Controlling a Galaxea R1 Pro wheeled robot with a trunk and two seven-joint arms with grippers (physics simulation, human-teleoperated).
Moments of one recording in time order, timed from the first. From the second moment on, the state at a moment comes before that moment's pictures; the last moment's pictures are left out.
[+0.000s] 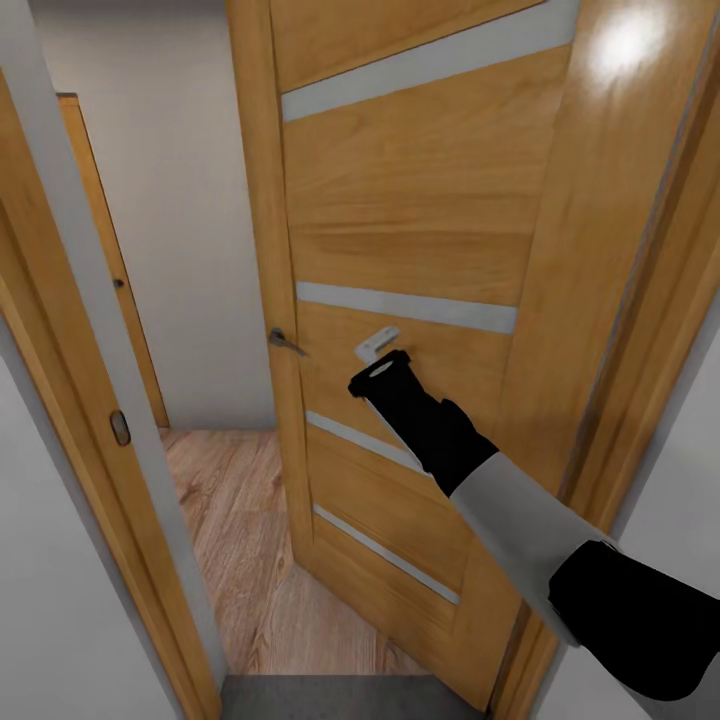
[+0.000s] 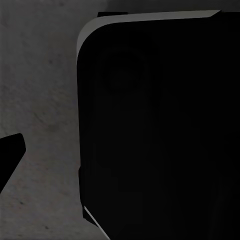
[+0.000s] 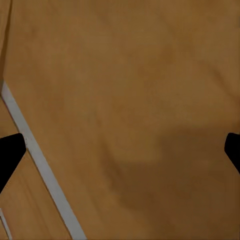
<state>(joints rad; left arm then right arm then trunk) 0.00 0.01 0.00 -0.03 0.01 -0.04 0.00 -1.16 0.17 0.63 -0.93 -0.03 0.84 -0.20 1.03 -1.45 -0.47</state>
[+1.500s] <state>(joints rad) 0.00 0.00 0.00 -0.22 0.01 -0.06 0.01 -1.16 0.17 0.63 -0.92 -0.07 0.84 -0.17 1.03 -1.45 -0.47</state>
